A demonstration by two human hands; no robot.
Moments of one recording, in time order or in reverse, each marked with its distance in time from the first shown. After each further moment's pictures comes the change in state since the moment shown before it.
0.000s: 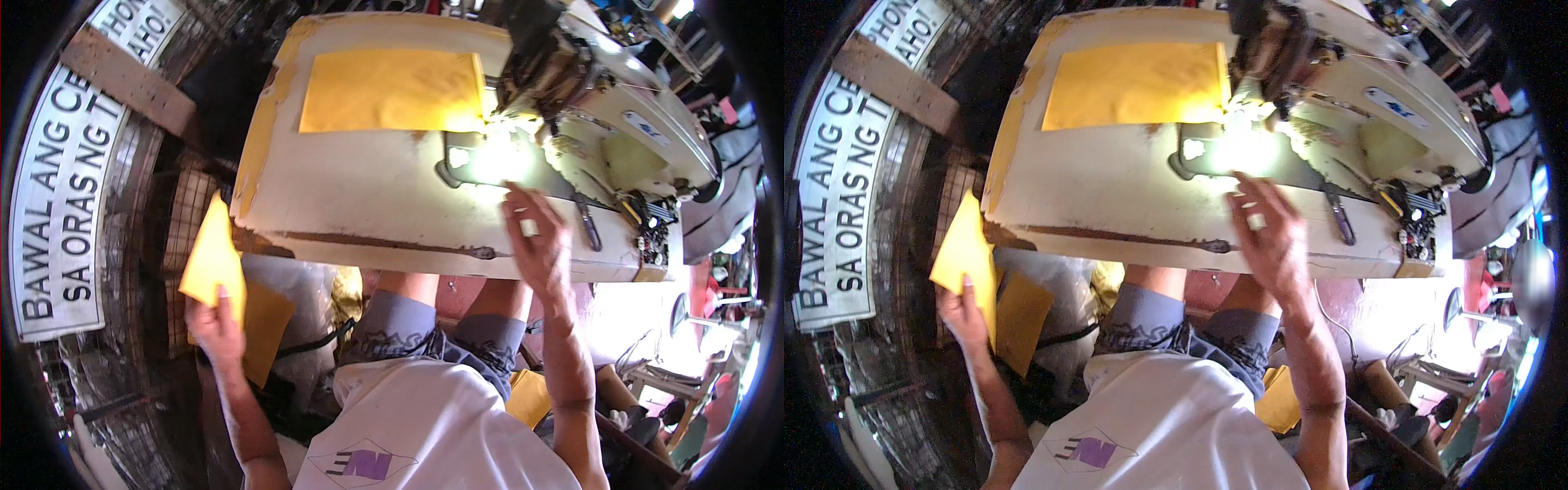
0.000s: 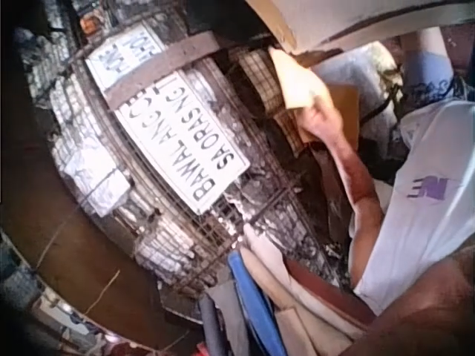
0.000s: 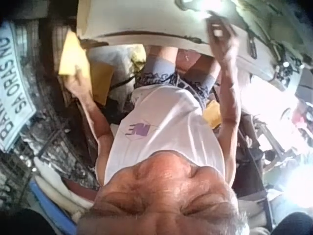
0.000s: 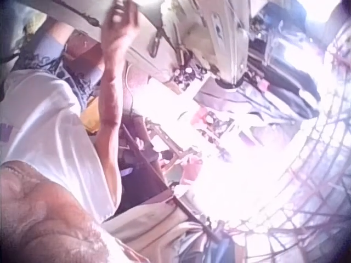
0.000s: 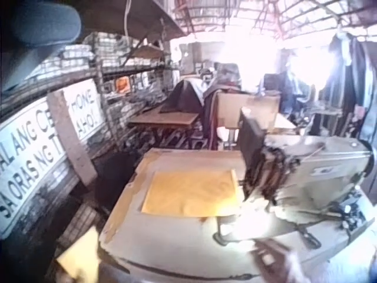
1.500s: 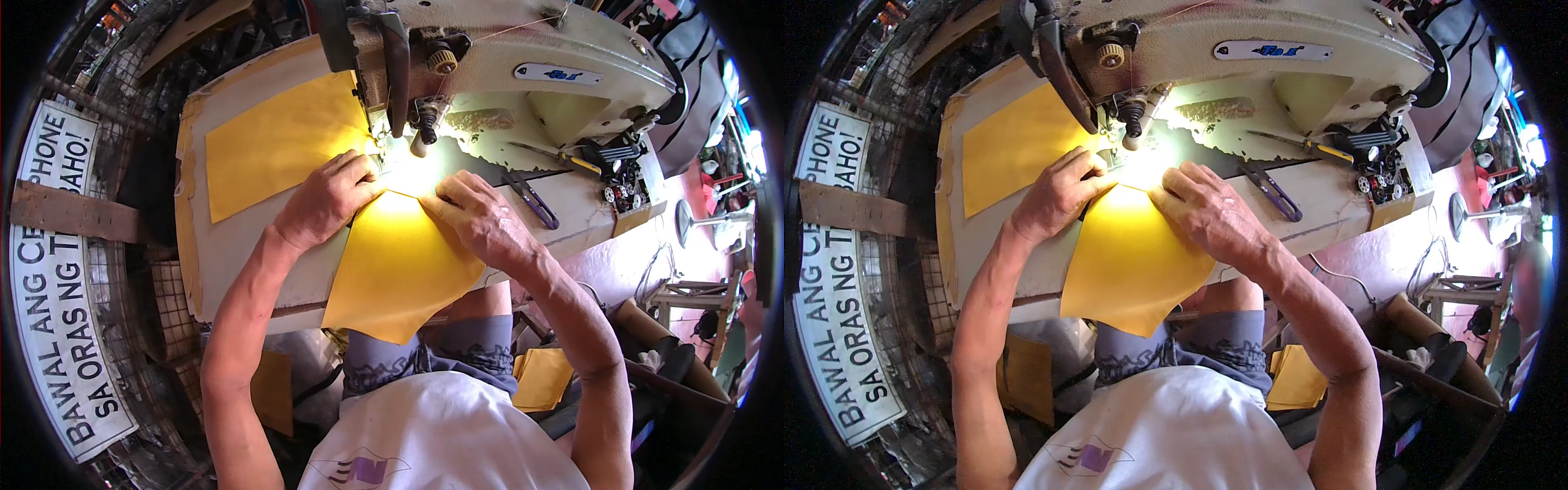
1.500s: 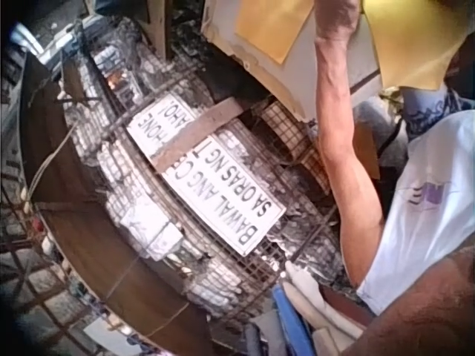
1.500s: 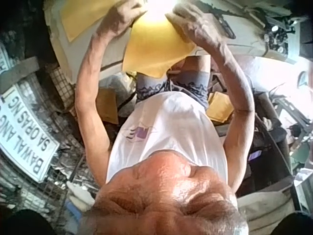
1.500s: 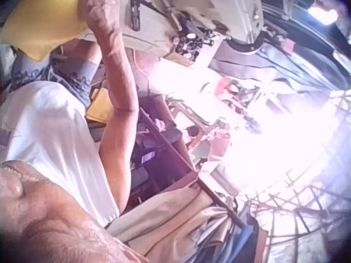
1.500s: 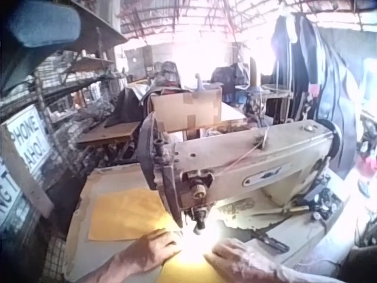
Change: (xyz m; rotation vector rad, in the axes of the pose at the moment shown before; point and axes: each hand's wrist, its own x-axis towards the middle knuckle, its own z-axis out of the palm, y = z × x) left_hand 0.153 0.193 0.272 -0.200 -0.712 1.245; right_hand 0.025 0.063 -0.029 -0.326 -0.163 -0.396
